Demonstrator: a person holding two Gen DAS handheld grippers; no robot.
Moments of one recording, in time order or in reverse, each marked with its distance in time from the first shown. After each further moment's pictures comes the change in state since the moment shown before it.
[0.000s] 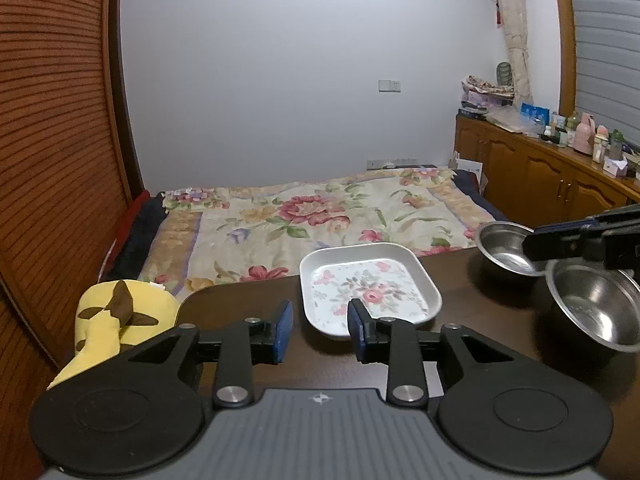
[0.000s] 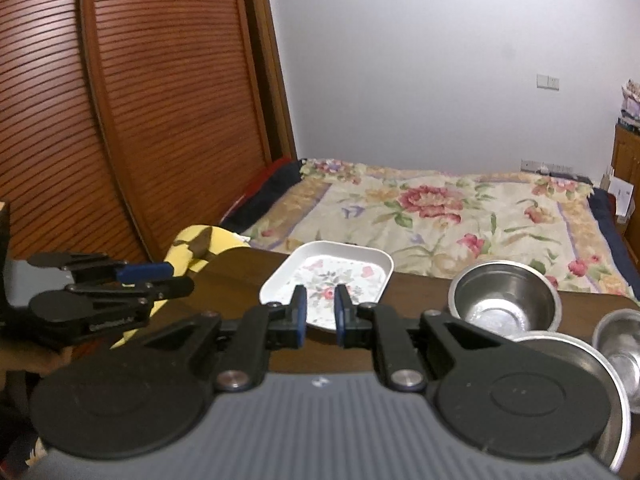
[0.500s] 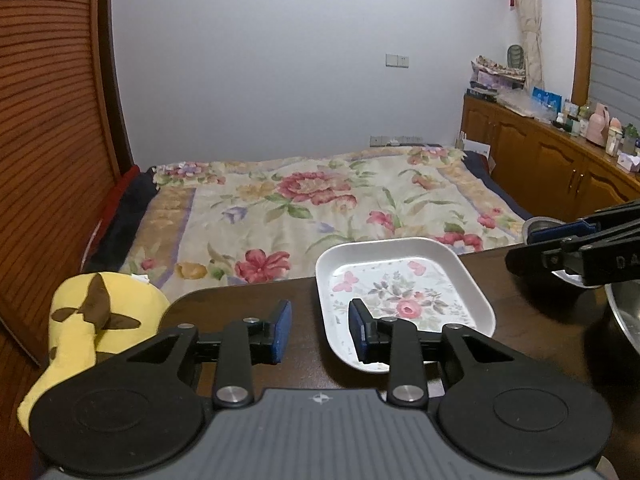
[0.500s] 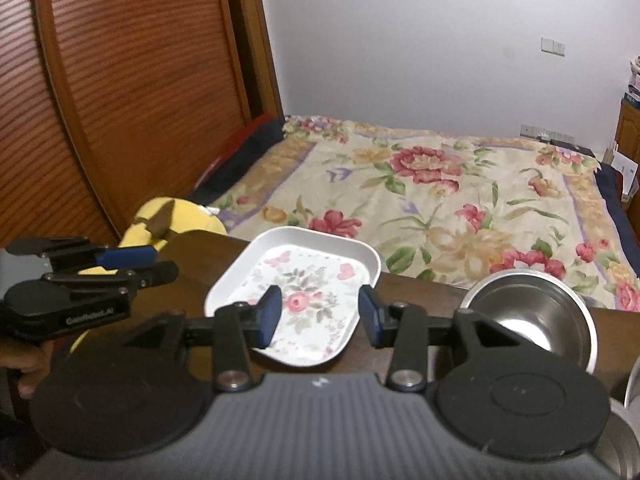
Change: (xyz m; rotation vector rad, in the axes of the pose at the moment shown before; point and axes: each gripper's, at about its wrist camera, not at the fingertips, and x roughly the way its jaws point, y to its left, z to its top) left arm 0.078 0.022 0.013 -0.020 0.084 -0.020; right arm 0.082 -0.019 0.024 0.002 0.154 -0.037
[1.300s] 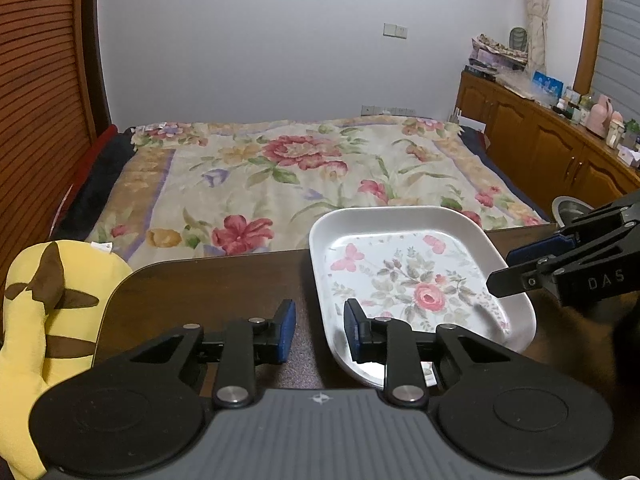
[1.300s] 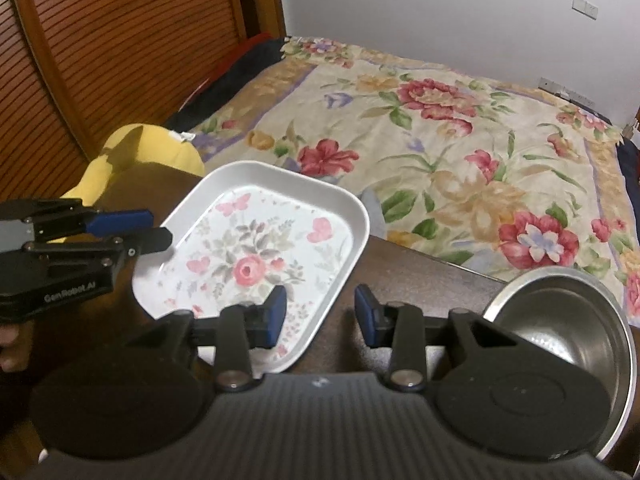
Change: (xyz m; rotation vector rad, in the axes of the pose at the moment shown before) left arm 0.064 0.009 -0.003 -0.037 0.096 -0.057; right arm 0.078 -0.018 0.013 -0.060 0.243 0.003
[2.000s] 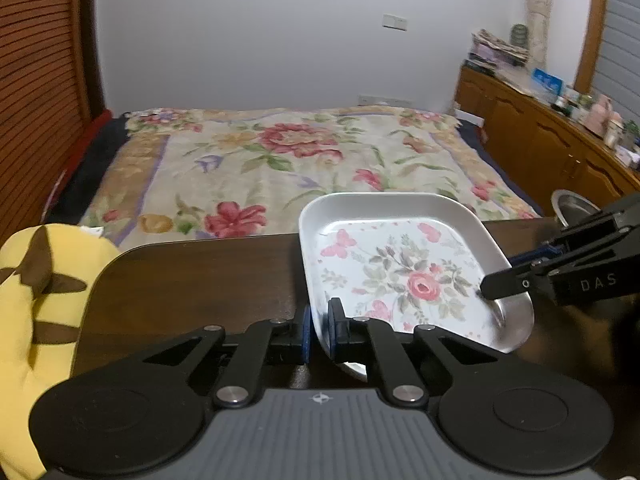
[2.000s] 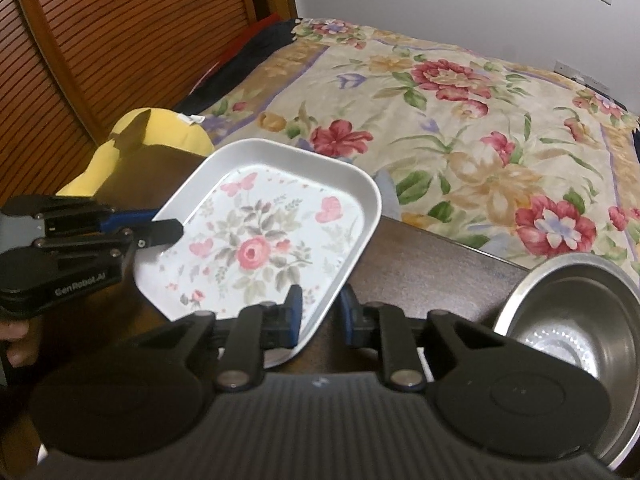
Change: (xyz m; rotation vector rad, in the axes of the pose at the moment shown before) left arm 0.005 -0.001 -0.006 -0.027 0.030 -0.008; right arm 0.012 -0.002 -0.001 0.001 0.050 0.049
